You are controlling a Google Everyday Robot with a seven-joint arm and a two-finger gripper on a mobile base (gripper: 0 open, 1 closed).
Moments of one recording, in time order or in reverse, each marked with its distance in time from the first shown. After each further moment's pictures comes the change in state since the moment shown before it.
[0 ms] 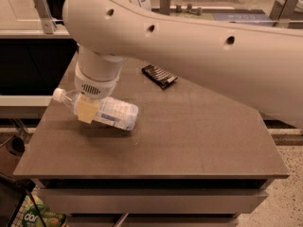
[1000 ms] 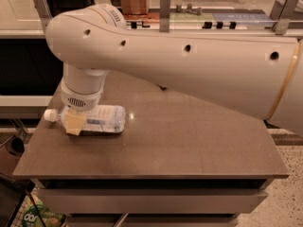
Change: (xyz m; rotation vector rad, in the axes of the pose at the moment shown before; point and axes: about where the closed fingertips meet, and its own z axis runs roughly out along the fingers) arm -0.021 0.020 0.048 -0.077 0.016 -0.043
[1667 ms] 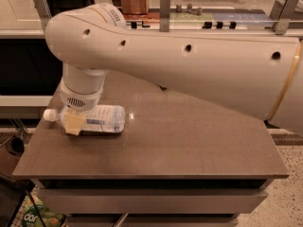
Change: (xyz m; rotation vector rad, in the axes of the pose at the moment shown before) arm 0.000 0.001 0.000 0.000 0.001 -0.003
